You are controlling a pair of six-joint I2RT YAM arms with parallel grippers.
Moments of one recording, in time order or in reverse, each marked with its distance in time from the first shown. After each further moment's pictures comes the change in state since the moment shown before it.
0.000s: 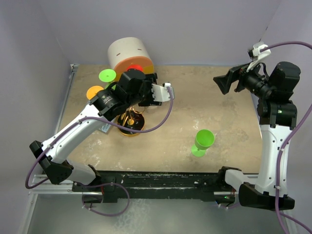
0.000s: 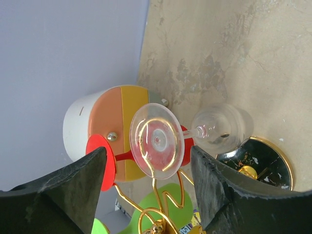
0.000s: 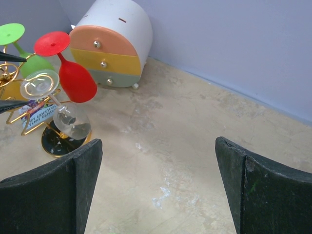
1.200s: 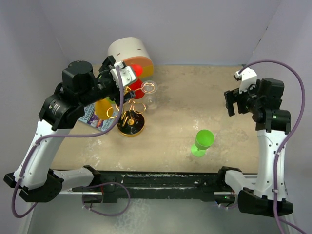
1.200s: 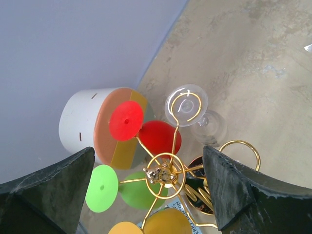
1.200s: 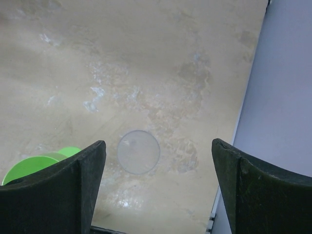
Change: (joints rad) left arm 0.232 -0.226 0.144 -0.153 0.322 -0.296; right arm -0.001 -0.073 -0.148 -0.359 0.434 -0.354
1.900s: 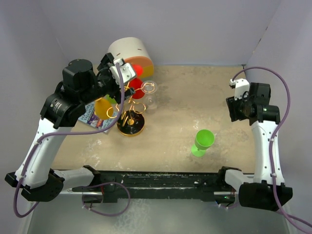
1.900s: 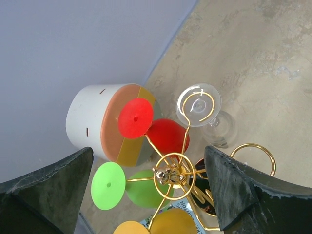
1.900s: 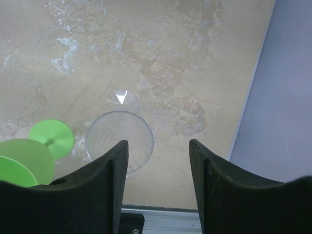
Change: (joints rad) left arm 0.028 0.012 -0.001 0.022 -0.027 -0.002; right arm 0.000 0.058 -0.180 -0.015 0.177 0.026
